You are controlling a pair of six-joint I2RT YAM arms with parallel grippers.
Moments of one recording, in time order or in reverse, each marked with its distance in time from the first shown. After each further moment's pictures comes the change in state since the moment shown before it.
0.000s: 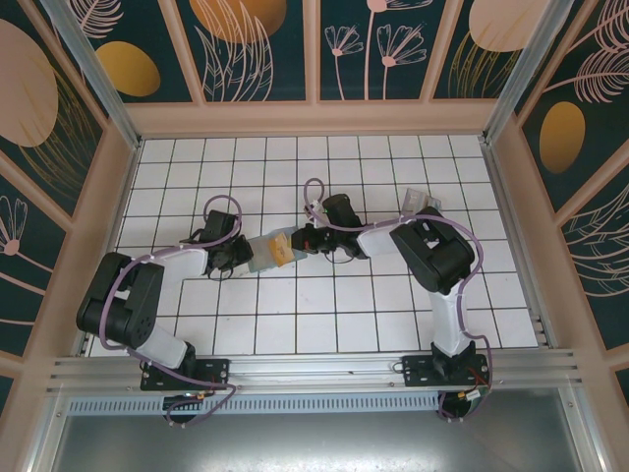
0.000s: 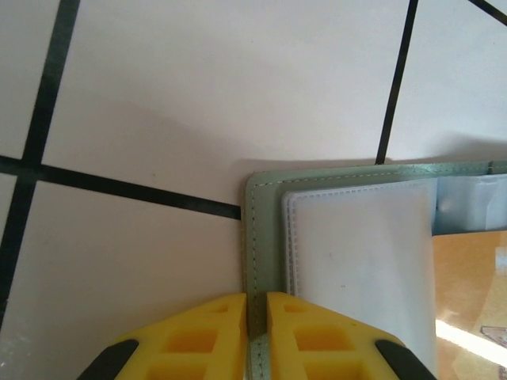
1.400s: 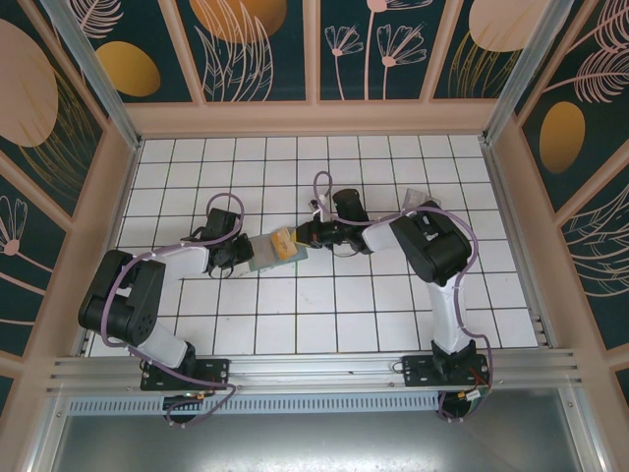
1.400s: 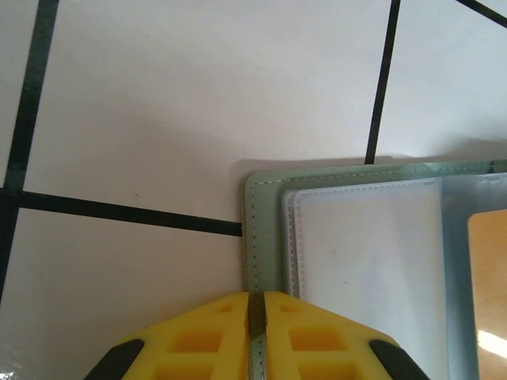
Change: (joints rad) left arm 0.000 0.011 0.016 -0.003 -0.004 0.050; right arm -0.077 0.072 0.020 0.117 -0.182 0.081
